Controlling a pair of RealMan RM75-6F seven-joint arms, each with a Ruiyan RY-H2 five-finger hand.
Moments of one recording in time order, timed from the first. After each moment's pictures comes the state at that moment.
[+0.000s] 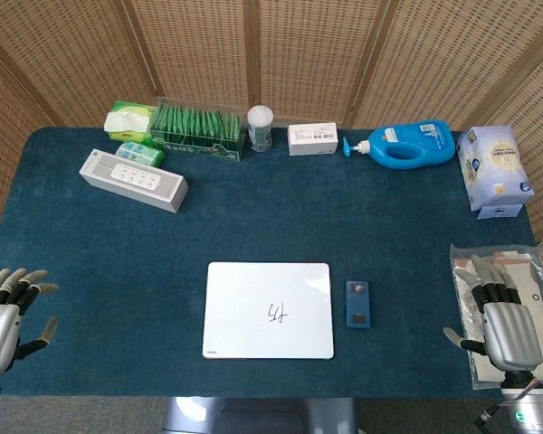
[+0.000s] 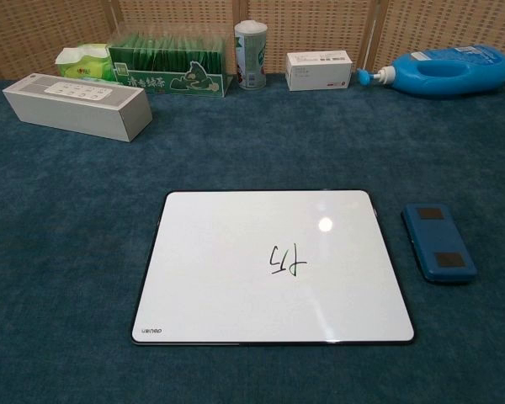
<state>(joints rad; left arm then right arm) -0.02 -1.04 -0.01 -1.94 1.48 1.50 0.16 0.06 -1.10 0.06 -1.80 -1.51 1.49 -0.11</state>
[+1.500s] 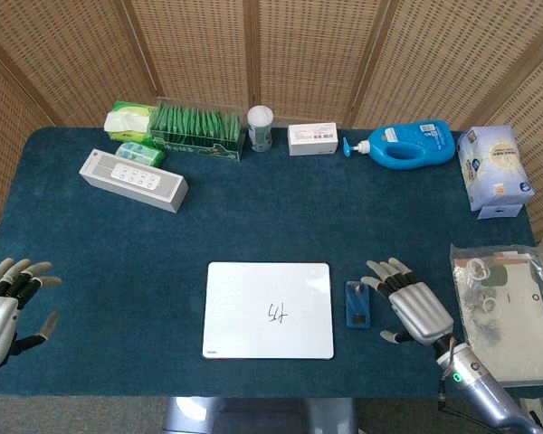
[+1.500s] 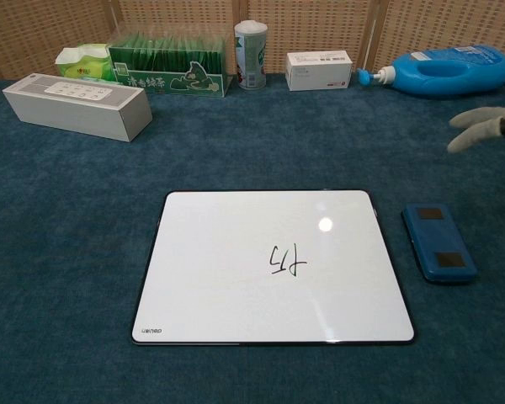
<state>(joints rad) -0.05 -0.92 0.00 -2.00 1.54 1.47 0.09 0.38 -1.12 0.05 -1.78 -1.60 1.04 -0.11</state>
